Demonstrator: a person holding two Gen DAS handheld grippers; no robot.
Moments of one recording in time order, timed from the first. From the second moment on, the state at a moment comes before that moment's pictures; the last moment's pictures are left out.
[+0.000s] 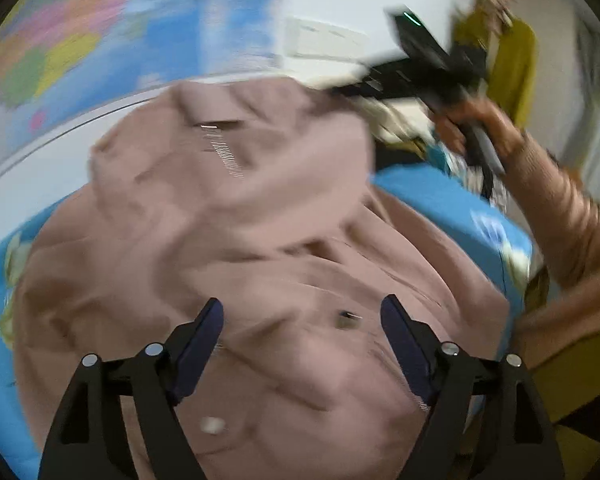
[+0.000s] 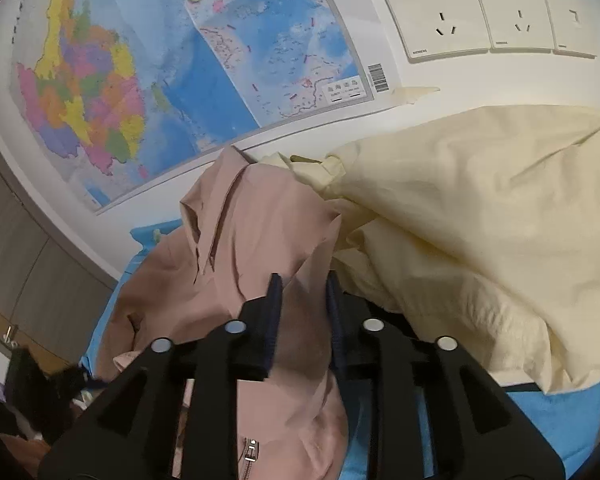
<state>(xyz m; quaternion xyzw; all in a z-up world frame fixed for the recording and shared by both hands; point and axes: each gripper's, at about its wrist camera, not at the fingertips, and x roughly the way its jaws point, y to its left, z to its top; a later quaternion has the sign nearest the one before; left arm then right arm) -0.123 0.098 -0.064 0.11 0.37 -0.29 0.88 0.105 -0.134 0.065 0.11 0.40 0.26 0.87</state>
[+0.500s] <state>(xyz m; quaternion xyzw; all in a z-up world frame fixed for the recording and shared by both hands) -0.078 0.199 -0.040 -0.02 0.37 -0.15 0.92 0.084 -0.126 0.072 0.07 0.38 0.28 0.88</state>
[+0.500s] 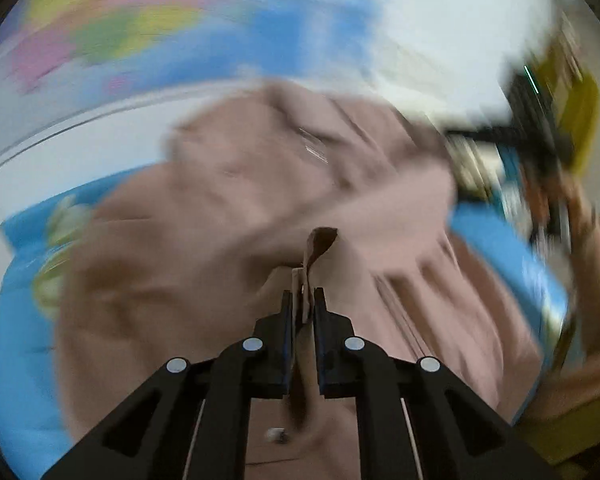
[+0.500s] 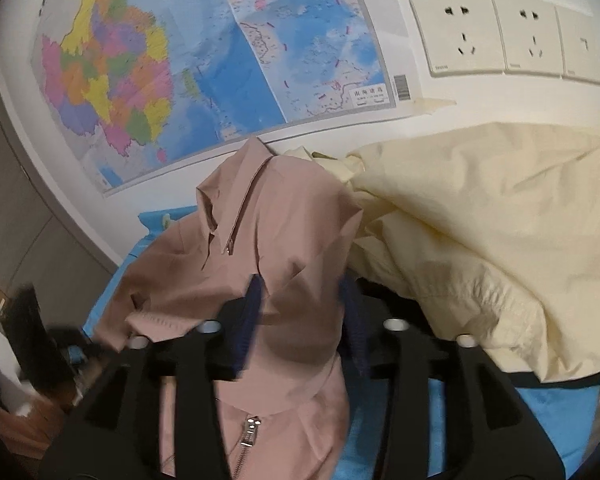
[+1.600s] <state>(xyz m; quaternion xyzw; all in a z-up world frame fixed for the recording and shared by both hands) 0.038 0.247 -0.098 0.01 0.45 -0.05 0.89 0.133 -0.140 0.060 0.08 0.40 0.17 0.90</state>
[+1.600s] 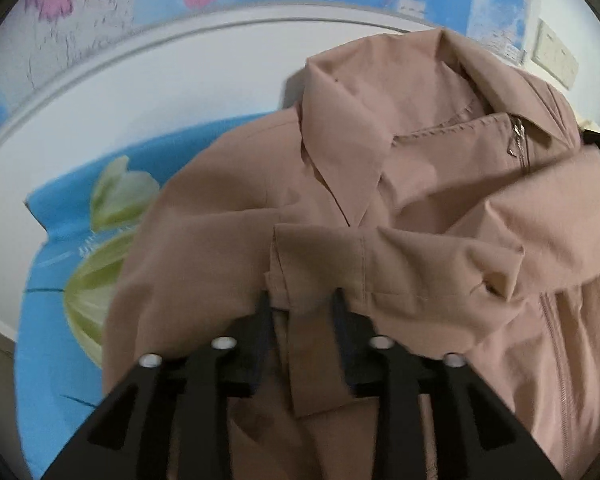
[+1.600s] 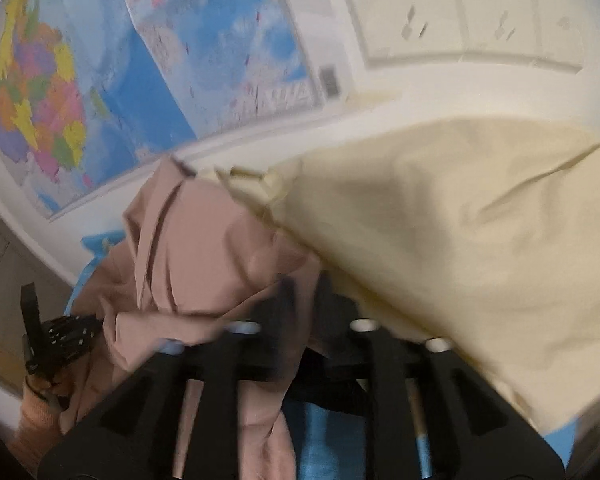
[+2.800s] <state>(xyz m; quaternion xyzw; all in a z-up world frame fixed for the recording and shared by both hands) -0.094 0.291 -0.088 -0.03 0.46 -0.06 0.88 0.092 0.068 -0.024 -0.10 0.46 0.34 0.81</state>
